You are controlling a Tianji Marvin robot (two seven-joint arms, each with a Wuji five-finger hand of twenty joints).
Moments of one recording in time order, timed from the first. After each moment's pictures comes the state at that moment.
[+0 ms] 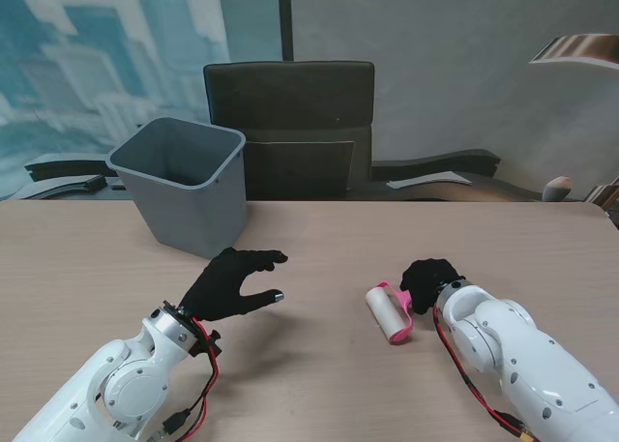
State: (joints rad) left arm 1.67 -1.11 -1.22 -1.66 0.70 -0.45 0.19; right arm -1.39 -1.00 1.07 -1.39 -1.18 -0.01 0.12; left_hand 0.75 -0.37 0.40 -0.04 0.50 0.18 0.40 0.38 0.70 0.22 0.54 0.45 0.55 0.25 0.61 0.56 0.20 0.29 1.00 0.66; right_hand 0.62 -0.87 1.07 -0.01 1.16 -0.25 1.38 1.33 1.35 0.01 1.30 1.20 1.33 0.05 1.53 0.91 1.06 0.16 1.77 0.52
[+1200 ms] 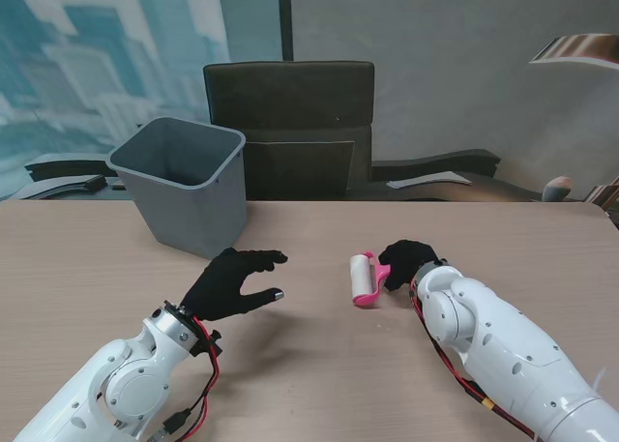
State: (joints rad) left arm 1.66 -1.11 -1.21 -1.66 0.70 -0.44 0.19; right arm -1.21 -1.08 0.91 -1.23 -0.83 0.14 0.04; left_hand 0.78 -0.36 0.40 -0.04 0.50 0.18 0.41 0.38 0.70 0.22 0.54 0.45 0.57 0.25 0.61 0.56 0.21 0.29 1.01 0.66; right_hand 0.64 -0.91 0.97 -0.14 0.93 -0.15 1.11 0.94 1.01 0.19 0.99 0.91 1.18 0.14 1.10 0.62 0.70 0.25 1.55 0.58
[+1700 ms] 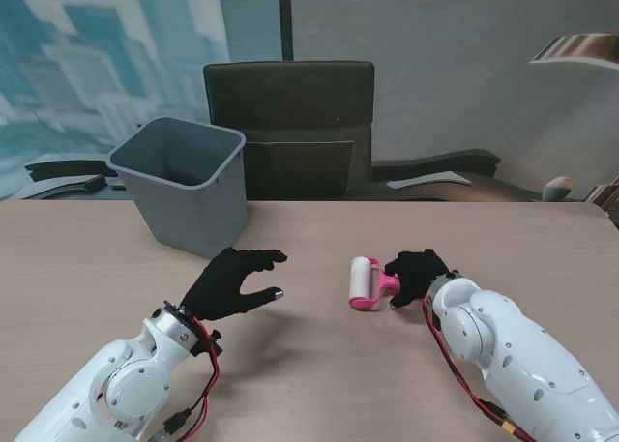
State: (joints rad) left arm 1.66 -1.11 -1.21 -1.66 0.70 -0.44 0.20; right arm -1.34 -1.04 1.04 -1.35 -0.98 0.02 0.13; left_hand 0.78 -0.36 0.40 -0.04 0.50 0.18 0.41 0.38 0.70 0.22 0.54 0.45 0.57 0.25 0.61 0.56 0.21 0.29 1.01 0.66; right_hand 0.51 -0.81 0.88 -0.11 0.69 -0.04 0.51 0.82 0.51 0.24 0.71 0.61 0.61 0.14 0.55 0.49 0.23 0.28 1.14 0.59
